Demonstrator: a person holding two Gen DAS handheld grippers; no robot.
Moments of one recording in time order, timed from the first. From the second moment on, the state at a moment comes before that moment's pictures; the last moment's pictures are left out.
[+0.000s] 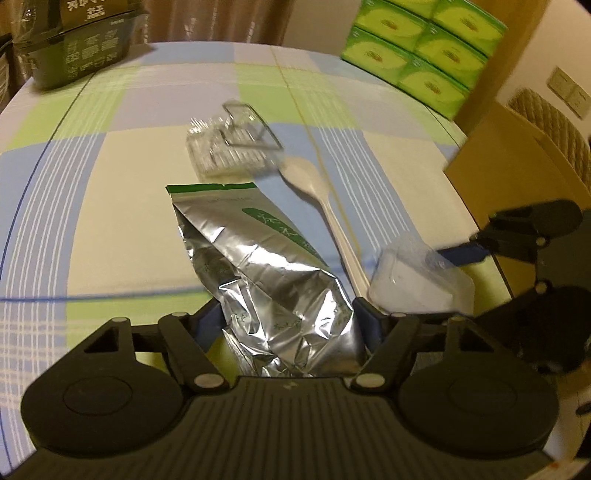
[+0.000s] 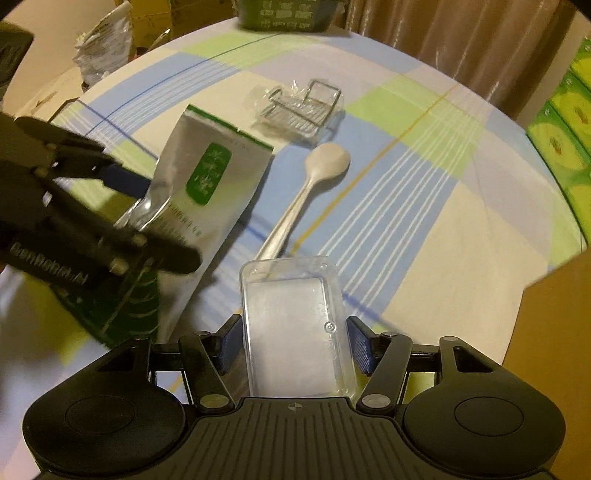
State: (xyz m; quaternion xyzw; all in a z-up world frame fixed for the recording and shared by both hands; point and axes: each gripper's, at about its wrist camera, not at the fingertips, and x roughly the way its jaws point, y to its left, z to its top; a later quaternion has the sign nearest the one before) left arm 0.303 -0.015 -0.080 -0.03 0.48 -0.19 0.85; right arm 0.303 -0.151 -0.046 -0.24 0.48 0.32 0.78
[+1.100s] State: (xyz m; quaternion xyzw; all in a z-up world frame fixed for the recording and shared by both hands) left arm 0.140 -0.029 -0.070 -0.02 0.53 -0.20 0.82; right arm 0.114 -0.227 -0.045 -0.16 0.43 0.30 0.83
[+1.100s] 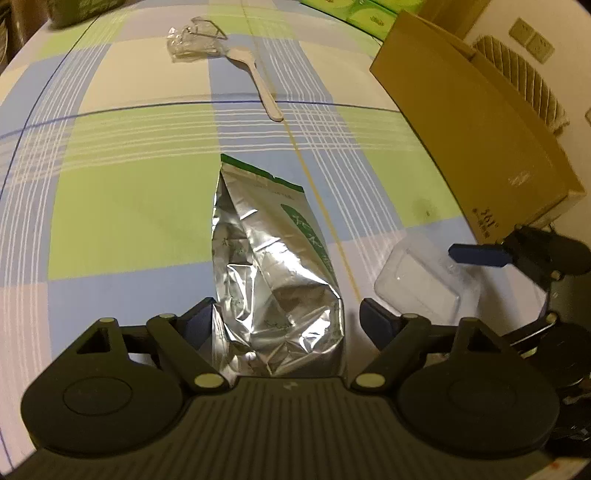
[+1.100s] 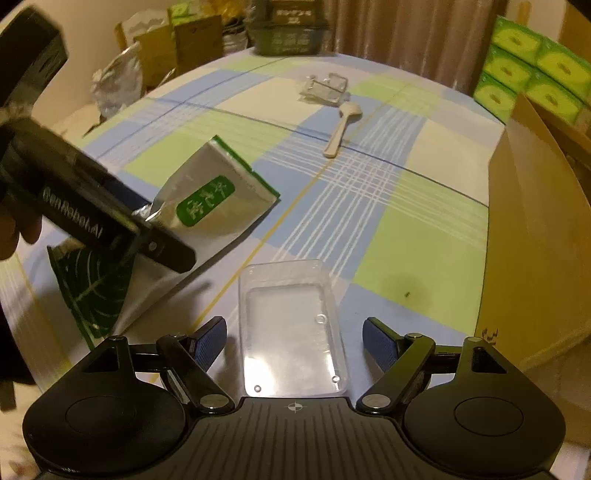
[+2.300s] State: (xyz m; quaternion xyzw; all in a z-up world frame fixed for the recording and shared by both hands) left arm 0.094 -0.041 -0.045 0.03 0.52 -0.21 0.83; right arm 0.081 -0.249 -0.016 -0.11 0.41 0.28 0.86
